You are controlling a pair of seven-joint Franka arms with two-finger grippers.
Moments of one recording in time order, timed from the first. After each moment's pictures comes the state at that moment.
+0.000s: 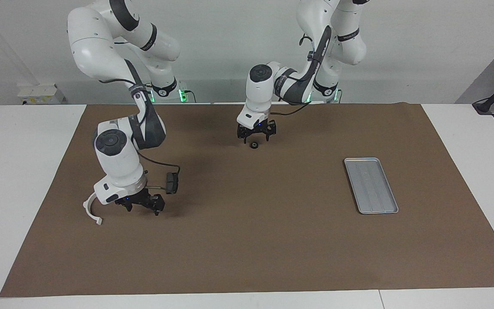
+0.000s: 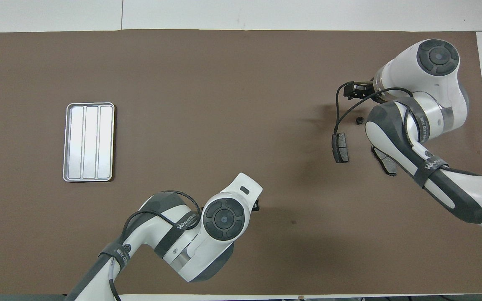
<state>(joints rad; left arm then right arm) -0.83 0.14 -0.02 -2.21 -0.01 2.35 -0.89 -0.43 0.58 0.61 -1.65 -0.48 2.18 0.53</state>
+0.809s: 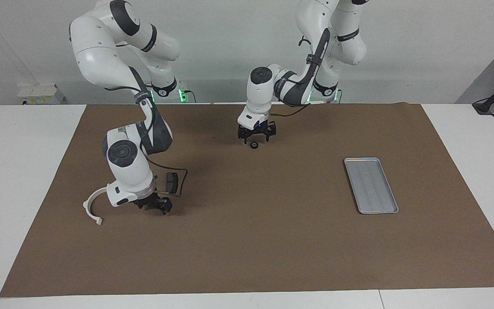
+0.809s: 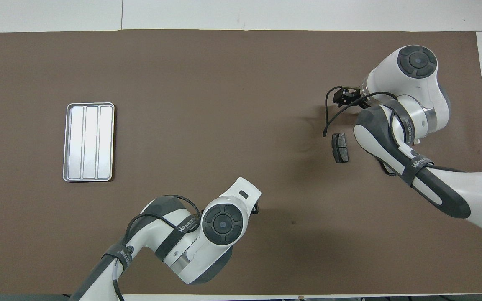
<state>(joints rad) -0.84 0.14 -0.02 -2.25 -0.01 2.41 -0.89 -0.41 0.62 0.60 -1.65 -0.48 2.12 0.67</state>
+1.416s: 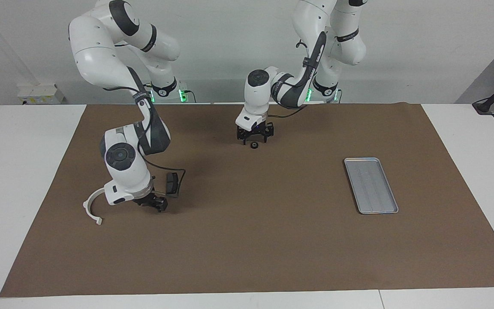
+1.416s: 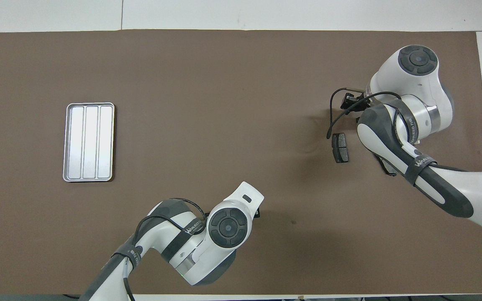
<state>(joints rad) -0.86 0.17 -0.02 -2.26 -0.01 2.43 -0.90 -0.41 0.62 0.60 -1.65 -0.48 2.06 0.71</state>
